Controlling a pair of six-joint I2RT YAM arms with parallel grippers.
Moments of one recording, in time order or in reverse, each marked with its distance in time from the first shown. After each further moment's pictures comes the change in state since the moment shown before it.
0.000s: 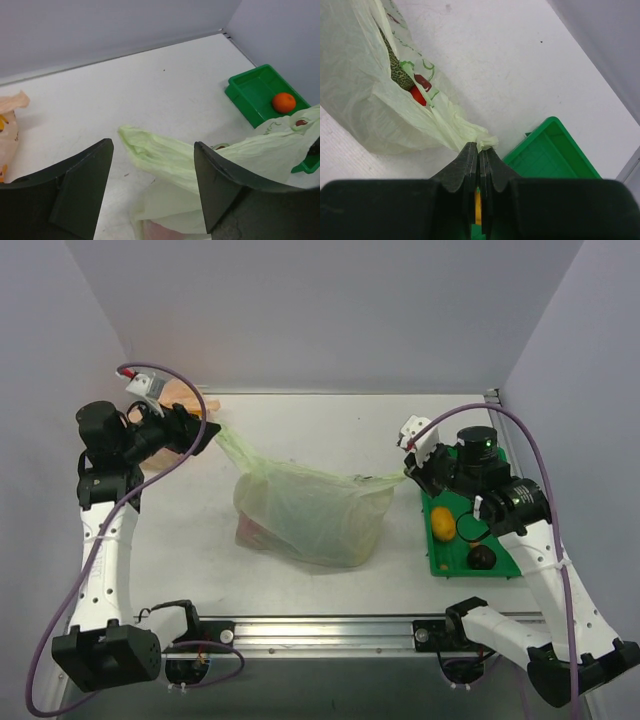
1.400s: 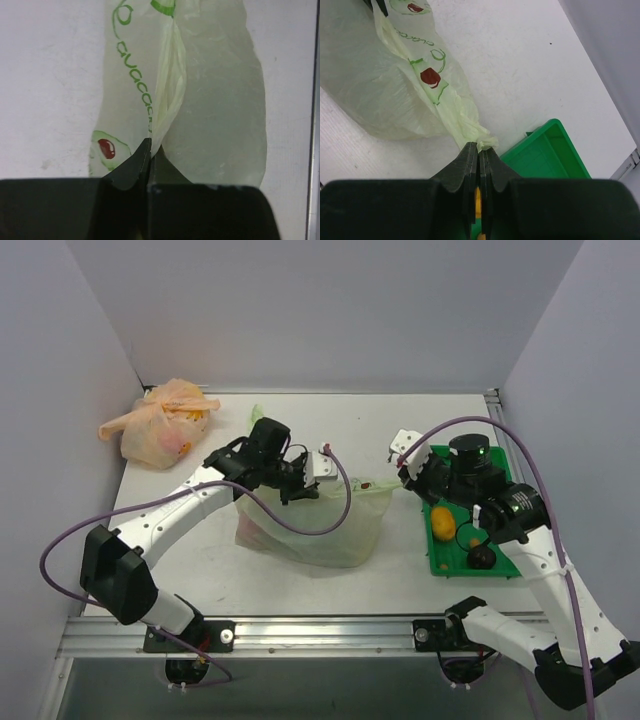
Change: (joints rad) left arm -0.793 0.367 0.151 -0.372 -0.183 0.845; right arm 0.088 -0.025 -0.005 -0.066 0.064 -0.076
